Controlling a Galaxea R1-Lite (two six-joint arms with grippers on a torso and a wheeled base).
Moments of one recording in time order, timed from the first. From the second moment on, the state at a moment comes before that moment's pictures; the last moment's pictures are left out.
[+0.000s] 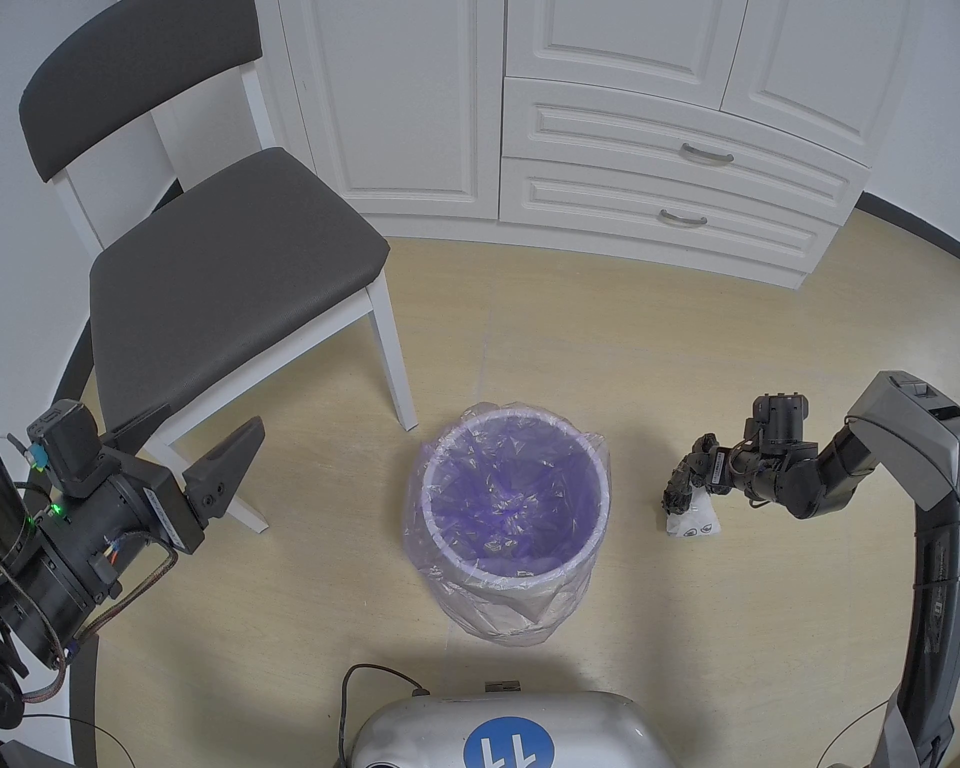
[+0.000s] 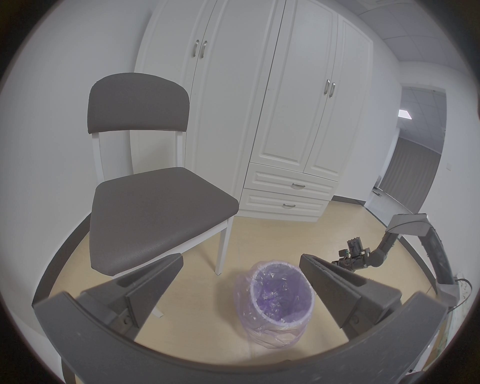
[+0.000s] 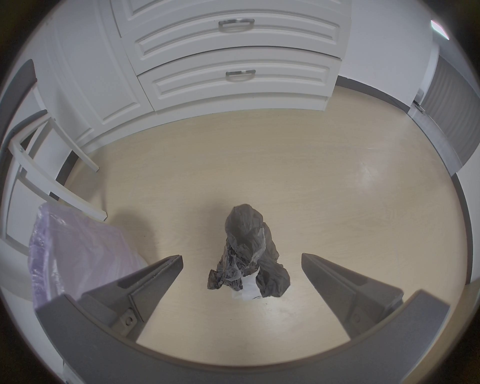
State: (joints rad) left arm -0.52 1.21 -0.35 -0.87 0.22 -0.07; right arm 0.05 2.38 -1.19 -0.67 -0.07 0.18
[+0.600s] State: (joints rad) left arm -0.52 1.20 -0.34 -0.87 0.21 -0.07; right arm 0.03 2.65 -1.40 -0.79 -0.07 0.35
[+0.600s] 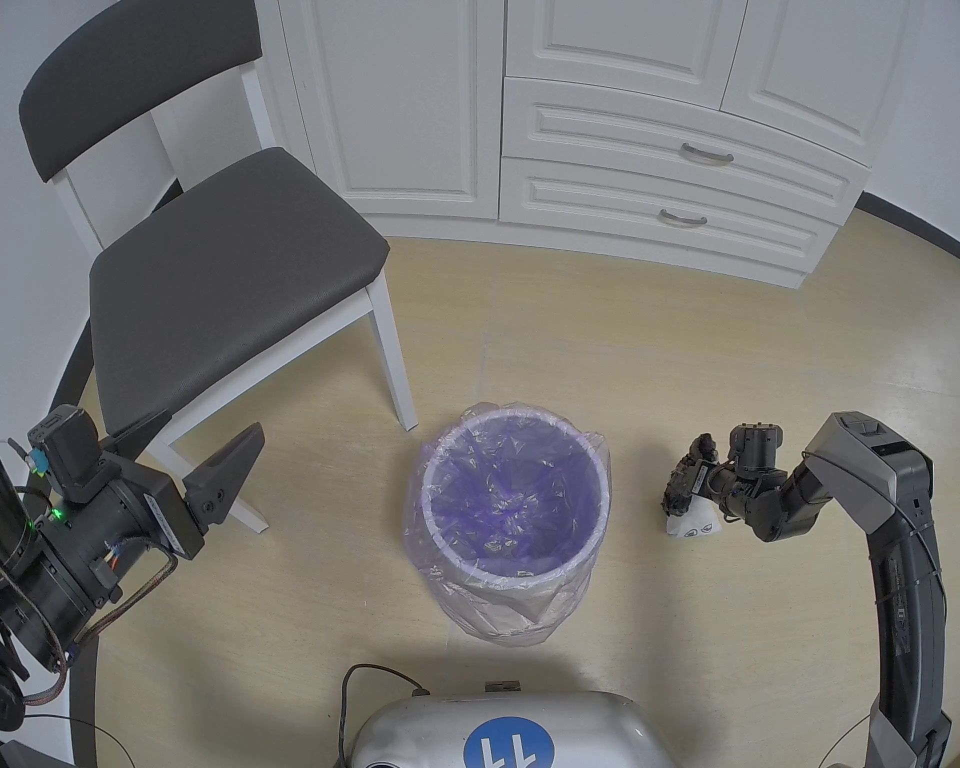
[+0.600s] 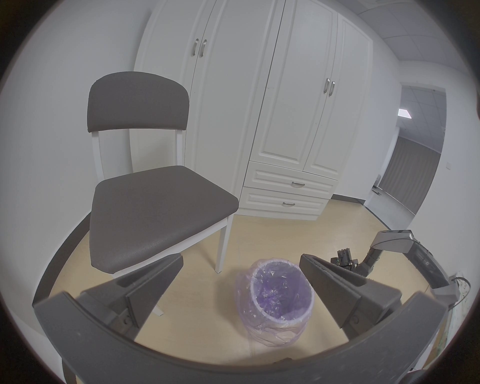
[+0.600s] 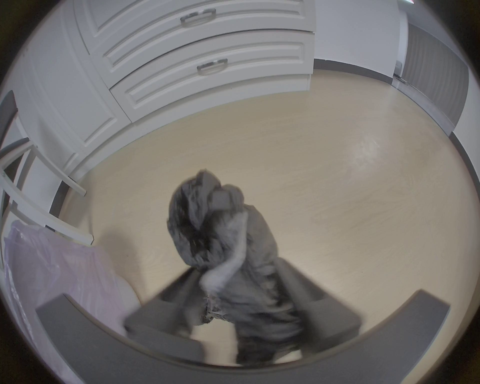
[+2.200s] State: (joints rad) left arm -0.52 1.10 -0.33 -0.87 0.22 0.09; right arm 0.77 2.22 -0.81 -1.55 -0.36 0.27
